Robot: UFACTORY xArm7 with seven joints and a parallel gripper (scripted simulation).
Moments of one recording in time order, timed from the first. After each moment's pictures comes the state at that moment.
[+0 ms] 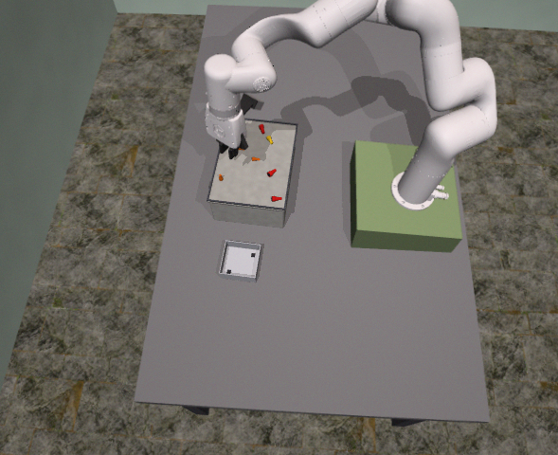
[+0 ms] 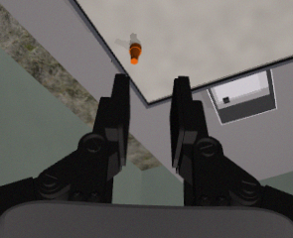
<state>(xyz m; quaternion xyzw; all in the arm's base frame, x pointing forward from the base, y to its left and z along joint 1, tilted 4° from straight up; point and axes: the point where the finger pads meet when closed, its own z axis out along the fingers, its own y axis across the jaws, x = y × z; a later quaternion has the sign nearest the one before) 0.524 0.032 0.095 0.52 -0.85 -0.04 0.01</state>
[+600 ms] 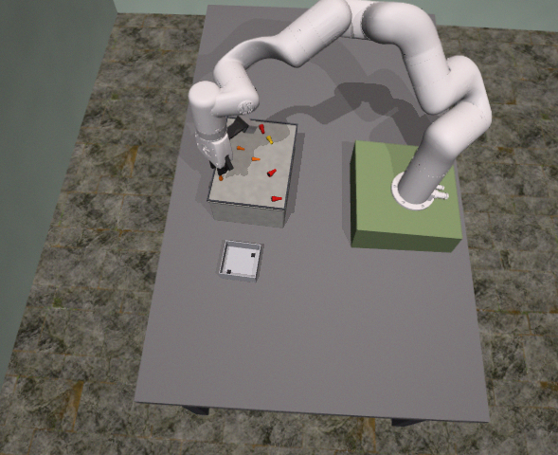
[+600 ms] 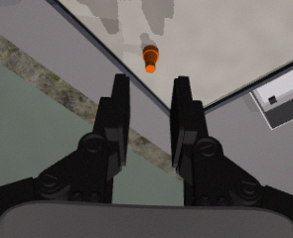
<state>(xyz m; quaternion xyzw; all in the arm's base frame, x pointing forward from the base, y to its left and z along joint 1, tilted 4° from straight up) 0.547 0.056 0.044 0.43 -0.90 -0.02 0.03</state>
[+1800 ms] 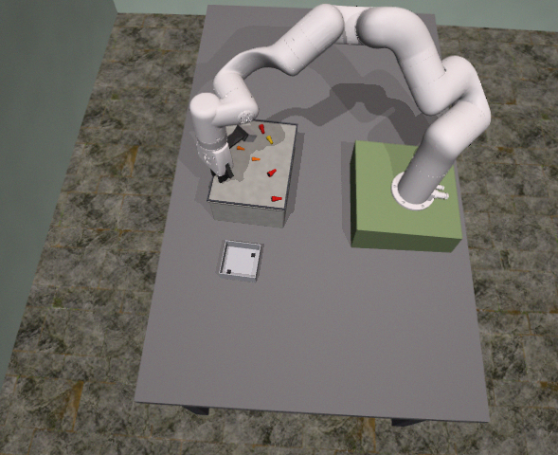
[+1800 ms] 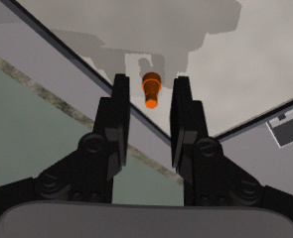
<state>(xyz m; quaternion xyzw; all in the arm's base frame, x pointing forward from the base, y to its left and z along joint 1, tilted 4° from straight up) 0.546 0.057 0.008 0.43 -0.90 -0.02 0.03</state>
